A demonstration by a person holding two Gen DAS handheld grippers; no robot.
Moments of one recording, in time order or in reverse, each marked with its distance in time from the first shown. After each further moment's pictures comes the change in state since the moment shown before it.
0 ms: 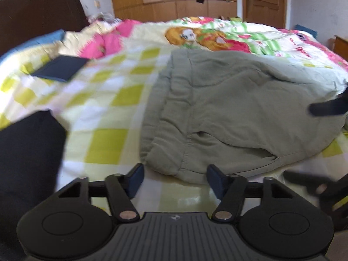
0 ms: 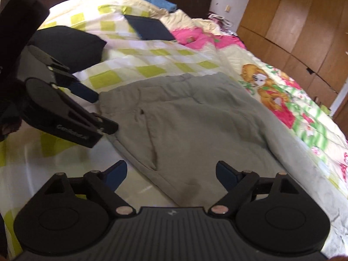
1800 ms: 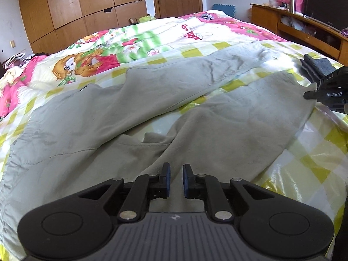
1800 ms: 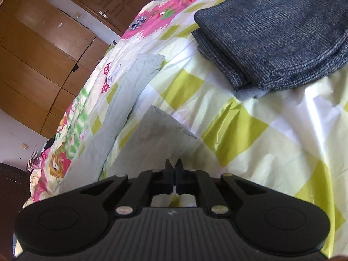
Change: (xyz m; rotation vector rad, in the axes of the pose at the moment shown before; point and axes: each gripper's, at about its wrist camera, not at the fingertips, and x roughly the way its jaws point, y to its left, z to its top) left arm -0.049 -0.239 0.022 0.325 -0.010 -0.252; right arm -0.219 -0.277 -0.360 1.636 -0.266 -0.359
